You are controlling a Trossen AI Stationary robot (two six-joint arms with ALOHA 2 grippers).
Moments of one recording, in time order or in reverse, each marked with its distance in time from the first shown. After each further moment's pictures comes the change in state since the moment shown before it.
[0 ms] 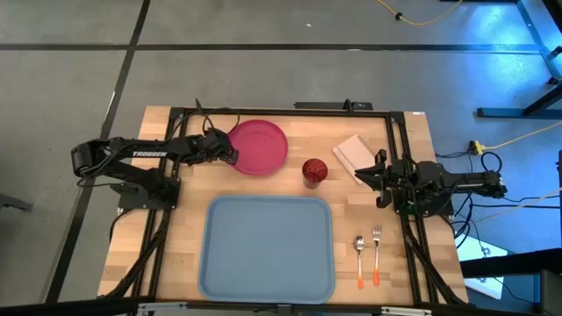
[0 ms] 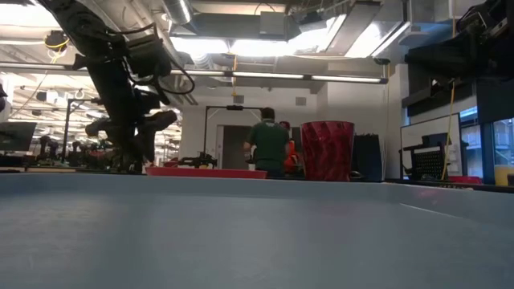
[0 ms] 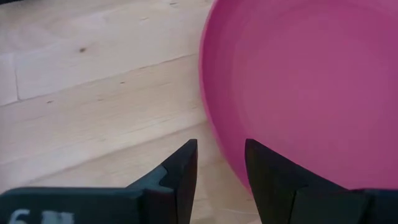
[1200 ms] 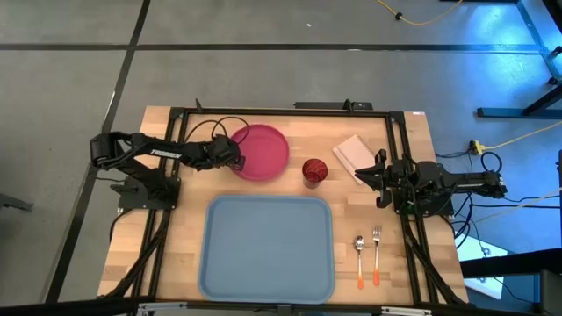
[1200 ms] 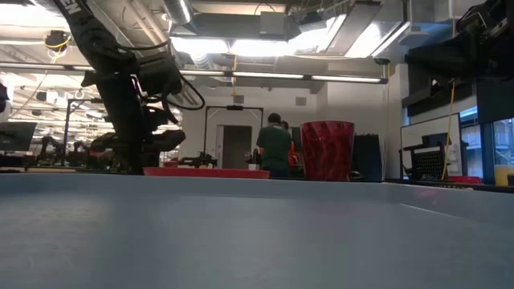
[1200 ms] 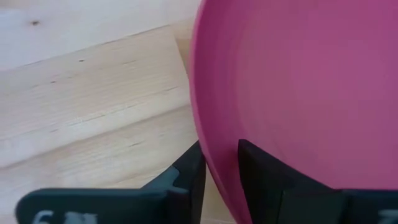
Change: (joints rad) left arm -0.071 0.198 0.000 0.126 -0.043 -0.069; right arm 0.000 0.000 0.000 0.000 0.000 0.000
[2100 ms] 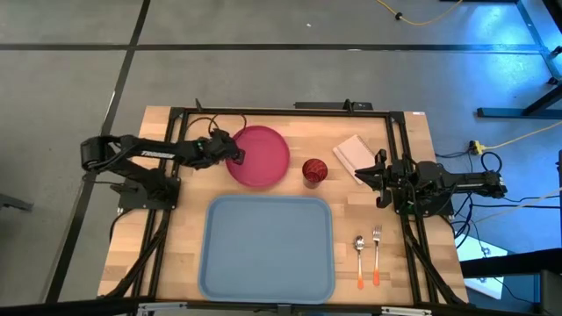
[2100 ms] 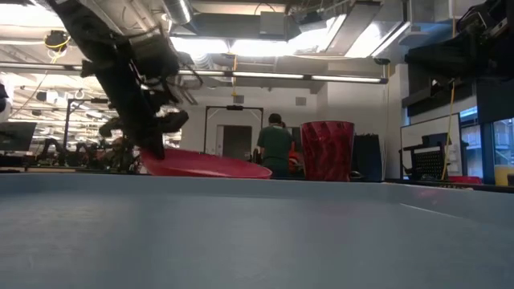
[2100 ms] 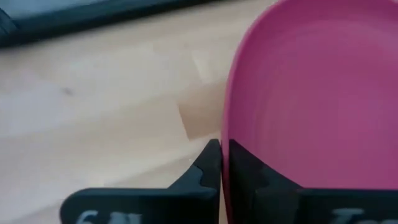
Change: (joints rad) left arm 0.002 -0.121 0.002 0.013 -0.124 0.096; right arm 0.000 0.000 0.000 -0.001 0.000 0.000
